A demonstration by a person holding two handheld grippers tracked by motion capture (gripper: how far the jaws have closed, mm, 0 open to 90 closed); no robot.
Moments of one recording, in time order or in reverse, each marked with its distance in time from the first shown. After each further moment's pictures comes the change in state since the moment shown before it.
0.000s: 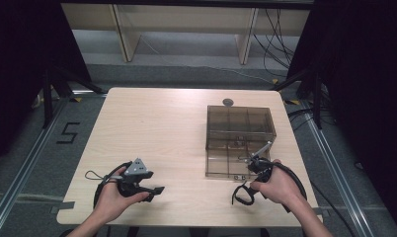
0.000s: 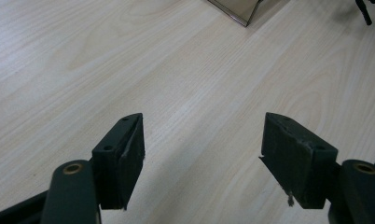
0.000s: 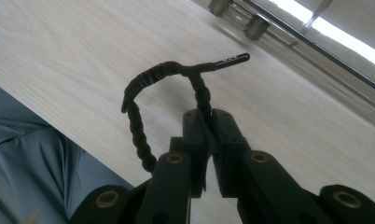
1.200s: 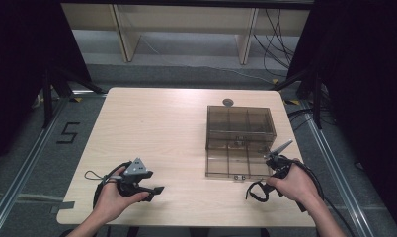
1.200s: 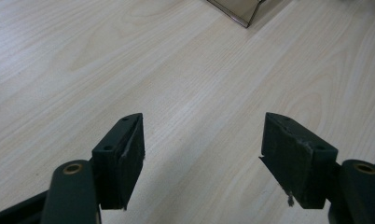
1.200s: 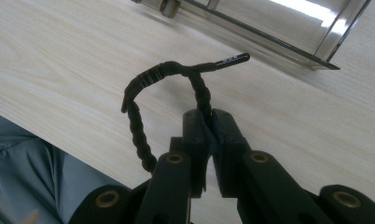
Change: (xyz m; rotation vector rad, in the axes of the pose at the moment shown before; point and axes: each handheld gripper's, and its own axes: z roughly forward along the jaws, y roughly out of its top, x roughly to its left) left arm -0.001 0.000 -0.001 -0.008 -0.008 -0.027; right arm -0.038 -0.018 -0.014 -0.049 -0.024 0.146
